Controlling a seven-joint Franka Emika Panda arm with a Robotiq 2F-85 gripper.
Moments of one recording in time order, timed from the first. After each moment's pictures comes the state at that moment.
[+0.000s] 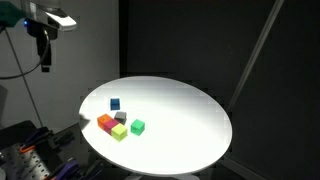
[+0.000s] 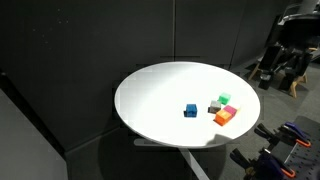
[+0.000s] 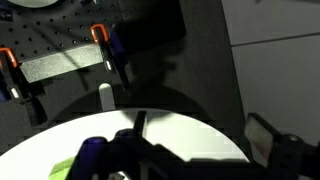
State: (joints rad) arm 0.10 -0.82 0.08 -2.80 0.40 1.91 0.30
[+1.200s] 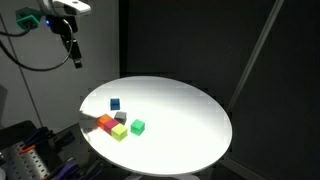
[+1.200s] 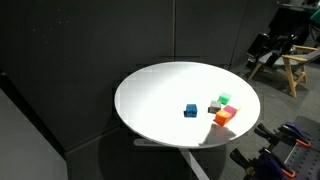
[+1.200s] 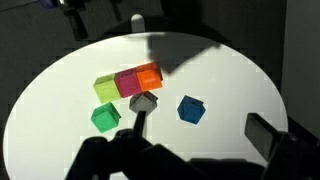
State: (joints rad) arm 0.00 -0.79 0.10 -2.78 0.16 2.14 0.28
